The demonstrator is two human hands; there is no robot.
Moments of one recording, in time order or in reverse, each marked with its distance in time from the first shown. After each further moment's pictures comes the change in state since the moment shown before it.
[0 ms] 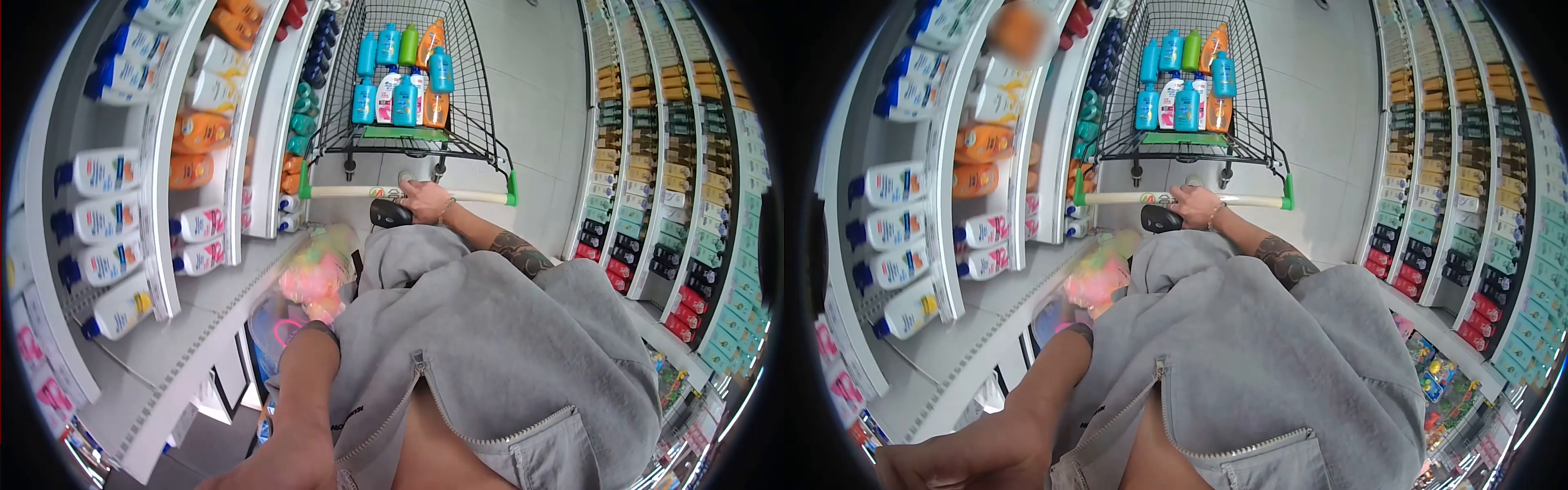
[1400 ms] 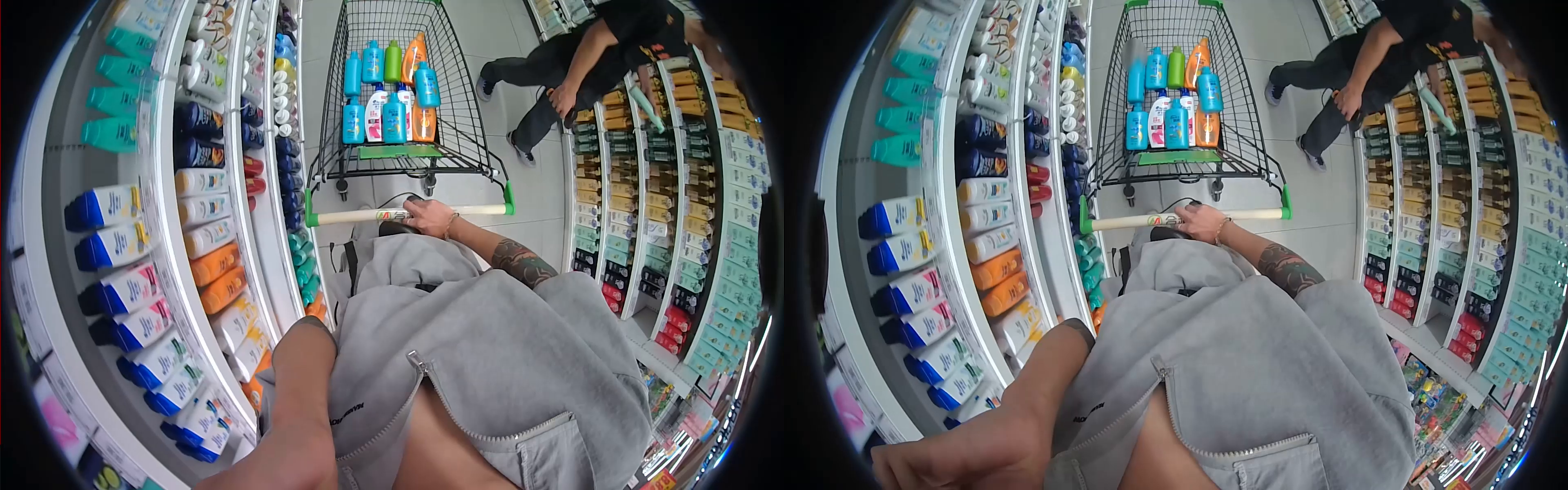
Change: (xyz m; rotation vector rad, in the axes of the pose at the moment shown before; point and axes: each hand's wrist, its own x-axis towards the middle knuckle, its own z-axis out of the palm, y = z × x) left_hand 0.111 -0.514 -0.177 -0.050 -0.007 -0.209; right_hand 0.144 0.402 -0.196 0.001 0.051 0.173
